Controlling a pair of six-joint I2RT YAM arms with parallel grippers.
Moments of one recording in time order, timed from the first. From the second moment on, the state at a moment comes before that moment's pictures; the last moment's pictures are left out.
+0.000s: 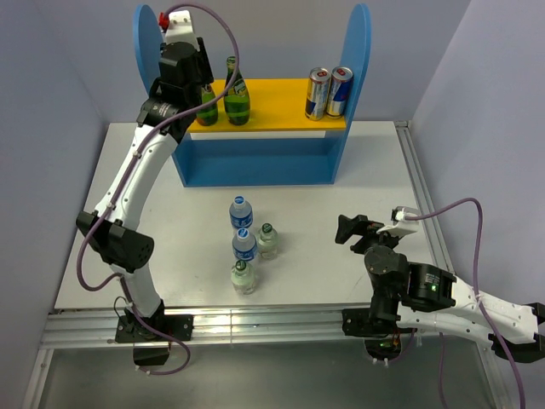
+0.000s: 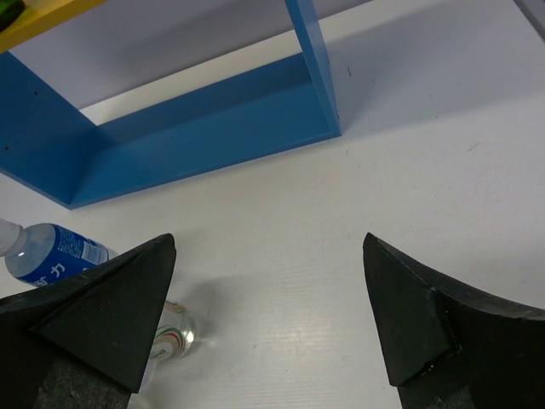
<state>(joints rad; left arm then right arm) -0.42 1.83 2.17 -0.38 -0.52 -0.15 1.21 0.41 0.63 -0.61 1.18 0.73</state>
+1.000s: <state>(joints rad) -0.46 1.43 1.73 -0.37 -0.53 -0.24 1.21 0.43 0.63 -0.64 1.18 0.77</state>
